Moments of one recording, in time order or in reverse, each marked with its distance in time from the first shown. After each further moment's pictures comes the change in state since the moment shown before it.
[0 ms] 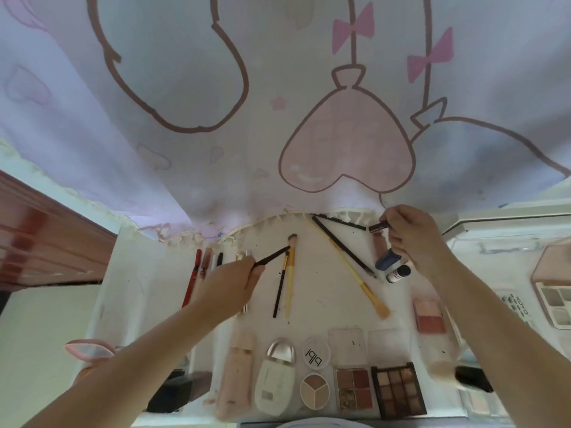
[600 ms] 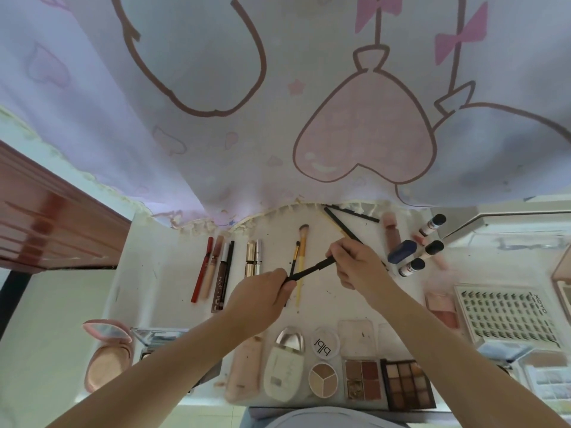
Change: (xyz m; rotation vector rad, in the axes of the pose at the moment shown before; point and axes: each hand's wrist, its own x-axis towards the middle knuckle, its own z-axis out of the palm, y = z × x) left_hand -0.021 0.019 0.023 -0.125 -0.099 0.114; right_hand -0.037 0.049 0.068 -0.071 -0.350 0.016
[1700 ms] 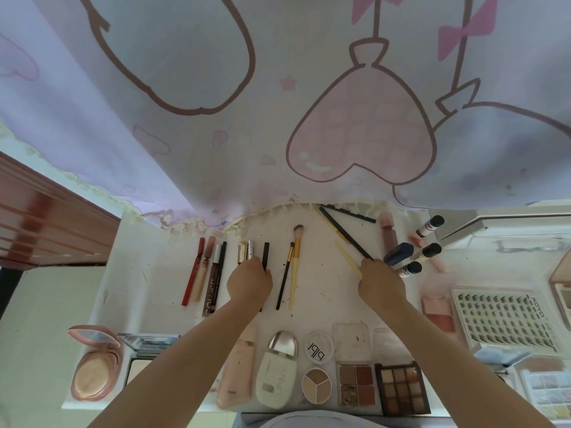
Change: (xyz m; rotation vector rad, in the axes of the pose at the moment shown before) left_hand 0.056 -0.016 0.033 -0.059 0.065 -0.607; right_hand 0.027 0.053 -0.040 -1.296 0.104 0.225
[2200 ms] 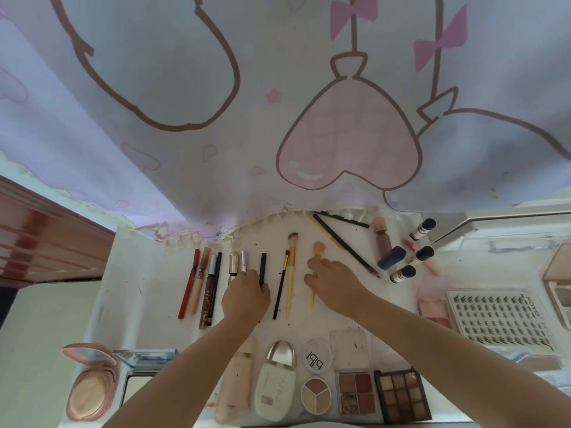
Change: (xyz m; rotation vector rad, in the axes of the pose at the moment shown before) left_hand -0.008 -0.004 0.001 -0.009 0.039 0.089; right_hand 0.011 -0.035 0.006 -0.407 0.121 -0.694
